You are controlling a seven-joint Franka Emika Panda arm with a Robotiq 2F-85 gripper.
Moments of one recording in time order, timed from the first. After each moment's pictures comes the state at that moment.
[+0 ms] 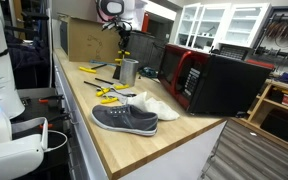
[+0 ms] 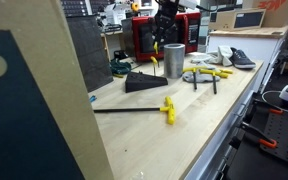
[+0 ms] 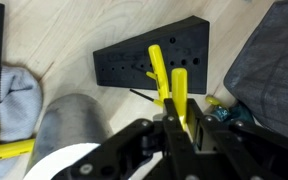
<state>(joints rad) 0.07 -0.02 0.07 -2.22 0.40 2.47 0.69</state>
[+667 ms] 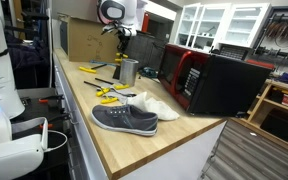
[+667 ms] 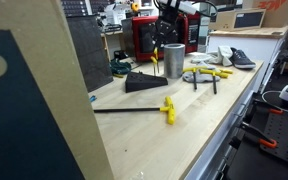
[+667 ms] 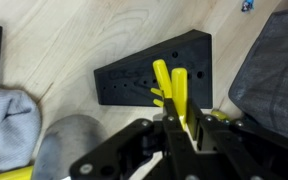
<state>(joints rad) 0.06 0.01 0.06 -2.22 0.52 2.44 0.61</state>
